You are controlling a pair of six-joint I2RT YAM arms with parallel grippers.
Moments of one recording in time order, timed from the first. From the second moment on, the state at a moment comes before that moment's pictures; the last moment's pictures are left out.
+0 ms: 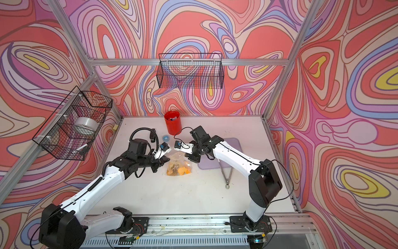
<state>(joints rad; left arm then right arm) -0.37 1.16 0.83 -0.45 0.48 0.48 0.67 1.70 1.39 -0.63 -0.35 -0.70</state>
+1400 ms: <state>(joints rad) -0.33 1.08 0.61 -0.14 0.45 0.29 0.67 1.75 1.47 -0.73 -0.49 -0.65</state>
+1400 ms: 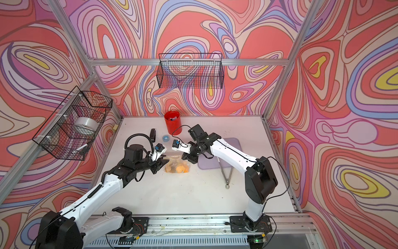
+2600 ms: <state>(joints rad) -0.32 1.14 0.59 -0.02 0.49 0.21 0.67 1.82 1.42 -0.39 -0.58 -0.57</state>
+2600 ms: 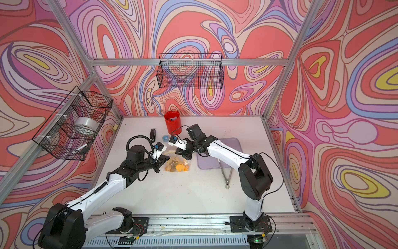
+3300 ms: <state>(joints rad) -0.30 1.15 0.60 -0.03 0.54 0.21 0.67 1.89 1.41 -0.22 -0.82 -0.42</state>
